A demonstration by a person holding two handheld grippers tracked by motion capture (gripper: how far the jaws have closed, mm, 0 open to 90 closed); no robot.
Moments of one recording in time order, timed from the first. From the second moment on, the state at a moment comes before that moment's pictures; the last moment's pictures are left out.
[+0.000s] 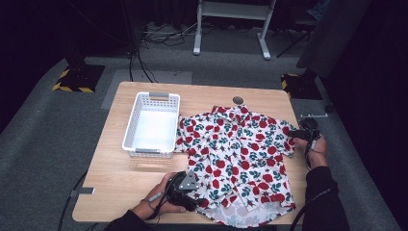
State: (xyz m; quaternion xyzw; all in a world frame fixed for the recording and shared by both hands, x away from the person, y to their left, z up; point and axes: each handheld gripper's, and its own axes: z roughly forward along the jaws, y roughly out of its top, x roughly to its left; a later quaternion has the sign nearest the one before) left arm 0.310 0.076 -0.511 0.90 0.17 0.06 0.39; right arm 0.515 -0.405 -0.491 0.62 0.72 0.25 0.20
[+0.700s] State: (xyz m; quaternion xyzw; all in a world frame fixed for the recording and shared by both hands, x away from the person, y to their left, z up) left arm 0.313 0.075 -0.511 0.91 0.16 0.06 0.39; right arm 0.504 -0.395 -0.475 0.58 0.73 0.28 0.22
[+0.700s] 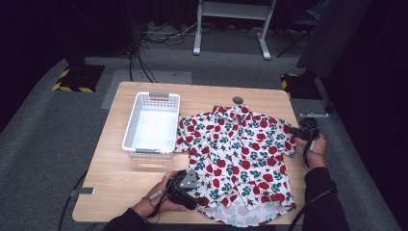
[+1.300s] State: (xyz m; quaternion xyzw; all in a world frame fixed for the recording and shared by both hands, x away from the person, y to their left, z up) left arm 0.313 0.075 -0.511 0.91 0.16 0.06 0.39; right arm 0.491 -0.363 -0.454 0.51 0.77 0.30 0.23
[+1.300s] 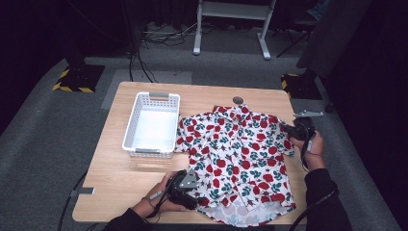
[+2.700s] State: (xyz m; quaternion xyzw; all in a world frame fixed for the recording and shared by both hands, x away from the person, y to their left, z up) left arm 0.313 0.075 -0.511 0.91 0.16 0.06 0.39; right arm 0.458 -0.273 -0.471 0.36 0.87 0.27 0.18
